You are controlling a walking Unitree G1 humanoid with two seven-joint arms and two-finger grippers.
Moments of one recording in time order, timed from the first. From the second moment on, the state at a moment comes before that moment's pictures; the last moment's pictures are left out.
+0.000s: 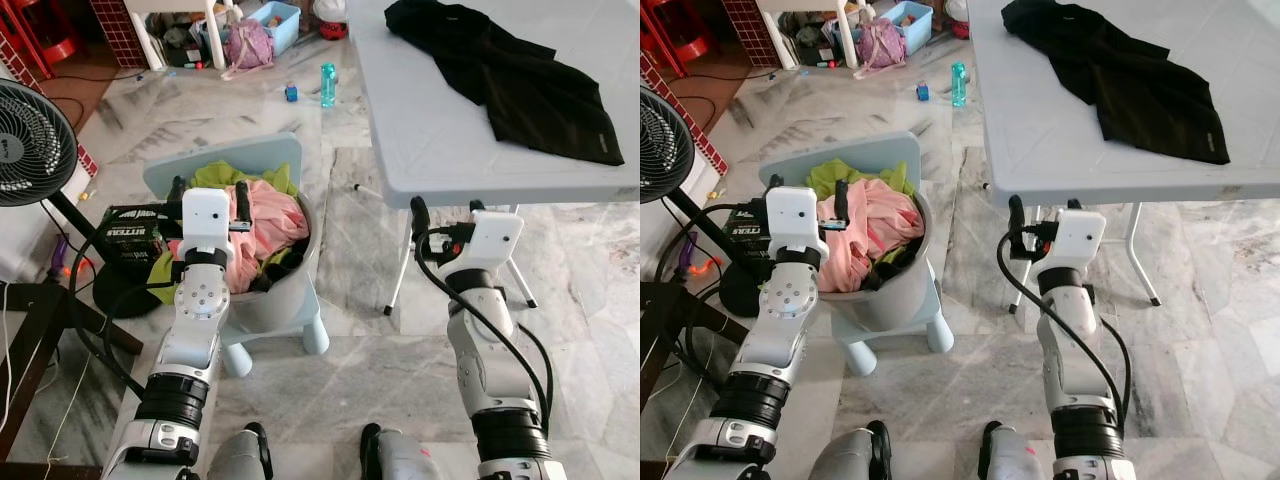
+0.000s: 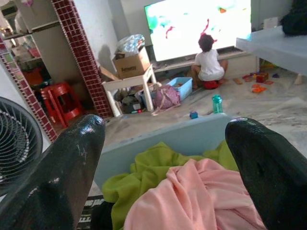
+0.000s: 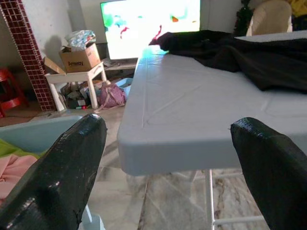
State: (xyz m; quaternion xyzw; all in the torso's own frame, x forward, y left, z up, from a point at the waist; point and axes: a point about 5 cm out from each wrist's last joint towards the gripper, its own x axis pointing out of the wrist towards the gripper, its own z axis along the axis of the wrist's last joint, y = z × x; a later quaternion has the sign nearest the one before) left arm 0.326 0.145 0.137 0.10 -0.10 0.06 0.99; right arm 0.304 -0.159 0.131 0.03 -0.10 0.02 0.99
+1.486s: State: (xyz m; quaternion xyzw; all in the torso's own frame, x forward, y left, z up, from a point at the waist) left arm 0.328 0.145 0.135 0.10 -0.08 0.07 0.99; right arm 0.302 -0.157 0.130 0.02 -0.08 0.04 1.00
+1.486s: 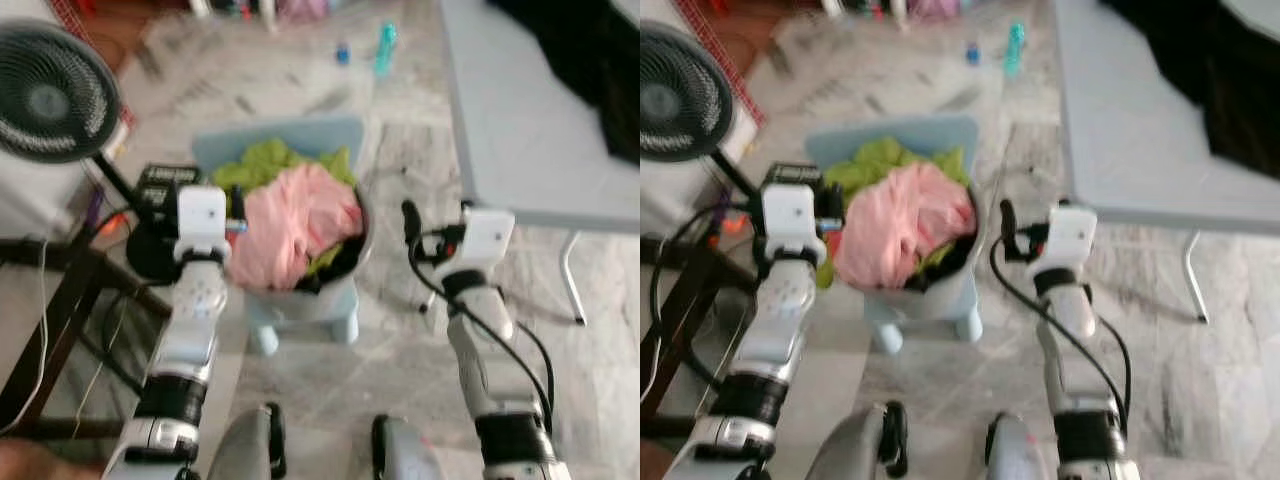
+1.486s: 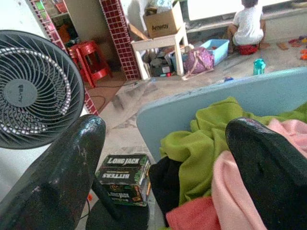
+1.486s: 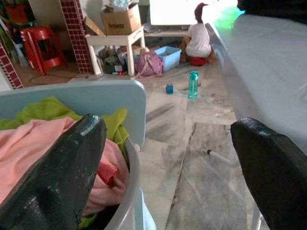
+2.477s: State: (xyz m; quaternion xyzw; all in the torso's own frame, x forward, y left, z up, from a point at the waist) left arm 0.346 0.154 0.094 -0.02 0.08 0.04 1.00; right arm 0.286 -0.162 0.126 0.00 -0.06 0.05 1.00
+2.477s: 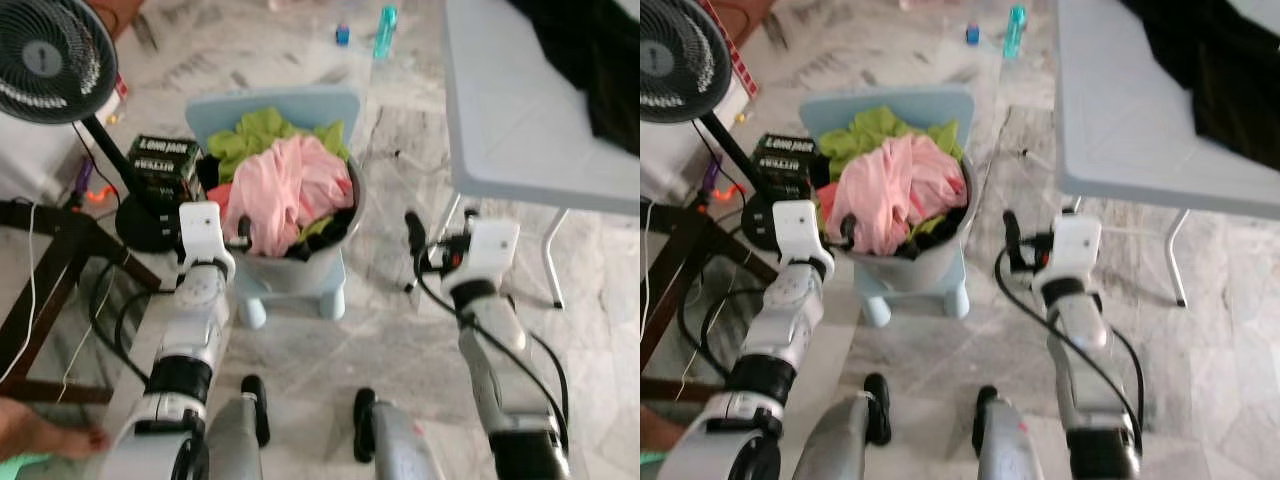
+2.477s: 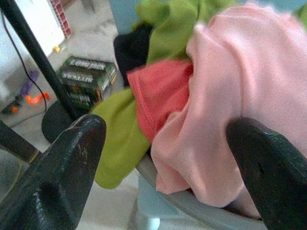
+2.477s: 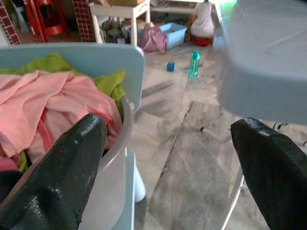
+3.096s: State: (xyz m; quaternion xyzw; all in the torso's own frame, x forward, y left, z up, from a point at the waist) left arm 0.369 0.115 0.109 -0.05 0.06 -0.07 0.99; right arm 0.264 -0.166 0.132 0.00 -0.04 0.03 1.00
